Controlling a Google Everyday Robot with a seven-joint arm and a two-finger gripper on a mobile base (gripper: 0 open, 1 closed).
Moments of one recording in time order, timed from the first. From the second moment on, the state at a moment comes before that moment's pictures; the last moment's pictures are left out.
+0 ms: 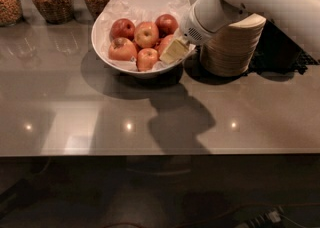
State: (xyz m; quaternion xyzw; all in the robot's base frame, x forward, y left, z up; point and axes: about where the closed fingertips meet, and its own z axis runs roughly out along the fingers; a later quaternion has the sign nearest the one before) arm 0.657 -0.052 0.904 -0.52 0.78 0.06 0.35
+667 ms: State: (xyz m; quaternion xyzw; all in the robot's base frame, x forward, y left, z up) arm 0.657 -0.048 0.909 -0.52 0.78 0.06 0.35
